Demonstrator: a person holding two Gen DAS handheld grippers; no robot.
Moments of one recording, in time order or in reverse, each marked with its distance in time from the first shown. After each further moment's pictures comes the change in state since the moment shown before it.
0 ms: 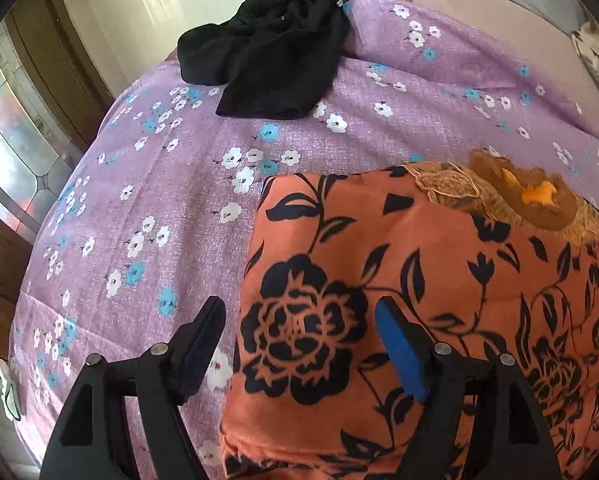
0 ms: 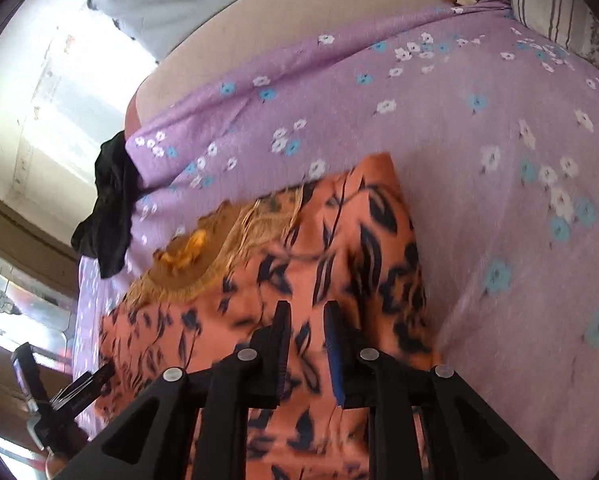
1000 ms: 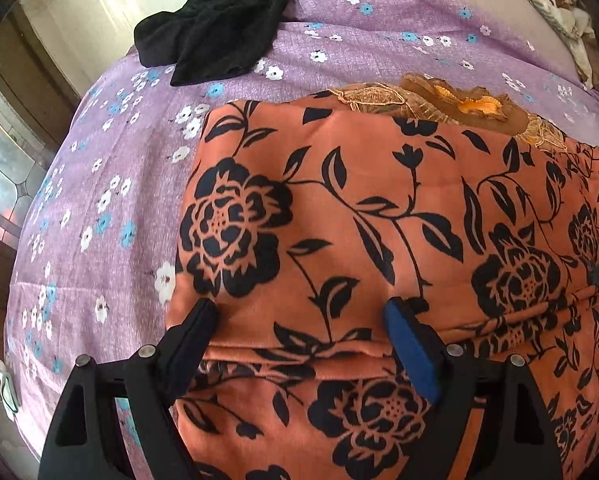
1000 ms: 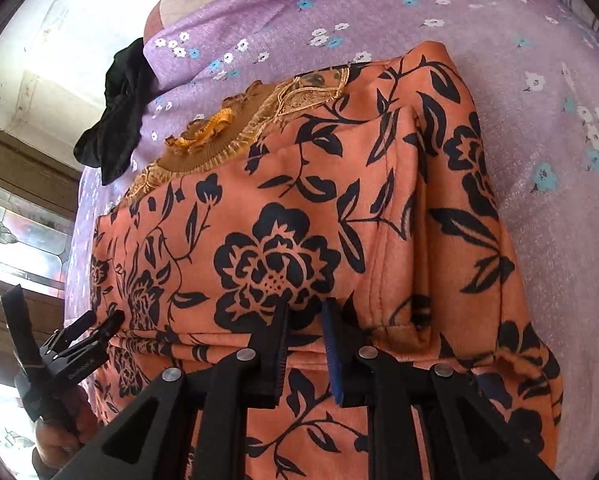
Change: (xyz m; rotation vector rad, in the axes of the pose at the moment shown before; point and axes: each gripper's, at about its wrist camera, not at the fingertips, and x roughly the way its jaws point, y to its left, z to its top) left arm -0.019 -0.031 -0.050 0.126 0.067 -0.064; right arm 0.001 0.023 -0.075 -0.125 0.268 0.012
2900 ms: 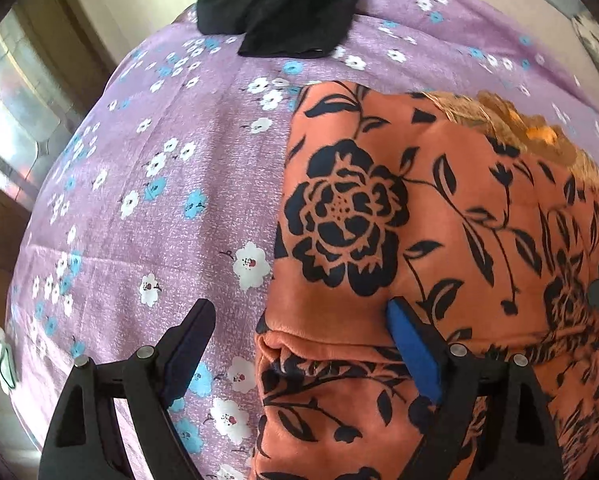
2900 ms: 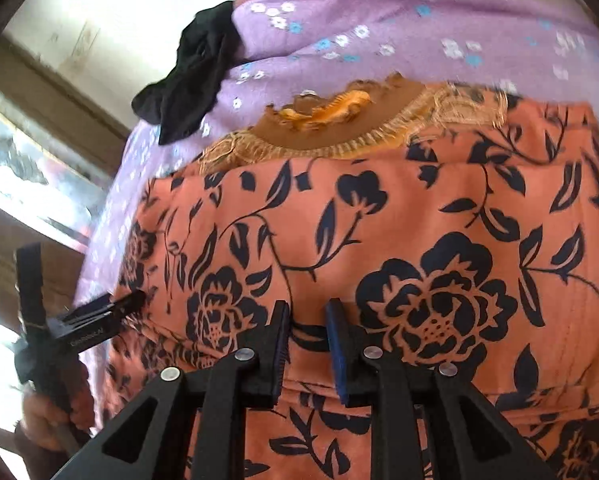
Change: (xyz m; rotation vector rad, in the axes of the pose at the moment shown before) left arm 0.005 0.053 -0.009 -0.111 0.030 0.036; right arm 0.021 0.076 -0.005 -0.238 0.018 0.119
